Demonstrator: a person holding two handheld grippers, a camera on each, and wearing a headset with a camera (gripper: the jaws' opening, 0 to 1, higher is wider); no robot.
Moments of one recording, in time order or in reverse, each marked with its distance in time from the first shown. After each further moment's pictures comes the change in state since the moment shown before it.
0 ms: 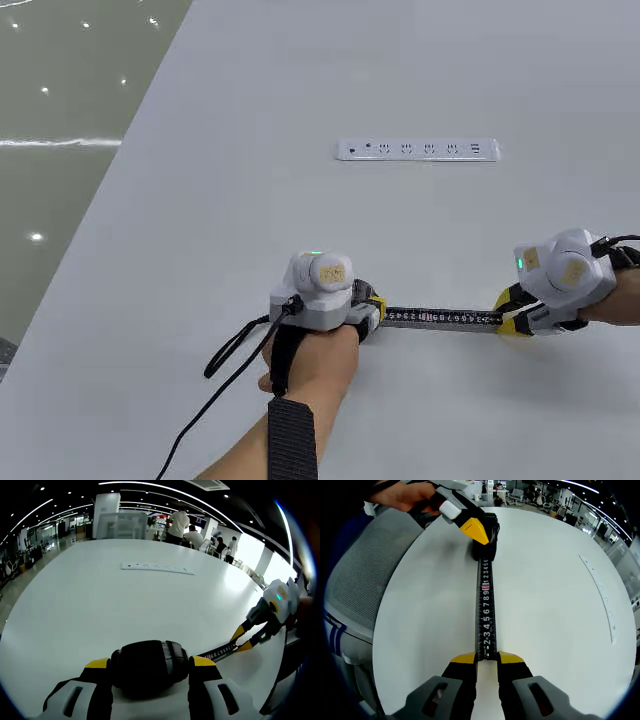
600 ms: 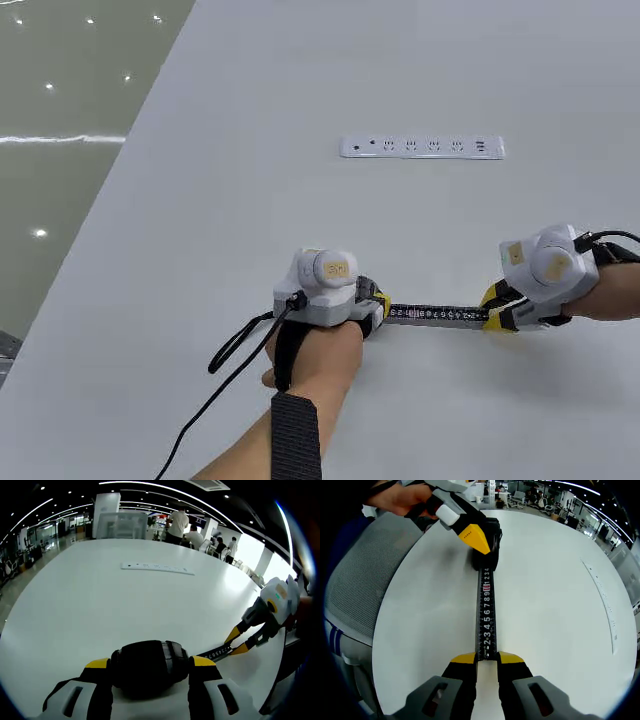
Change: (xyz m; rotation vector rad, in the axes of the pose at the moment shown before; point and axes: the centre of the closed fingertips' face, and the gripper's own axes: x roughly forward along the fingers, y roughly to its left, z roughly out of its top) left arm 0.000 0.001 0.000 -0.004 0.002 -0.005; right arm 0.010 0.002 0.026 -0.015 -0.021 0.012
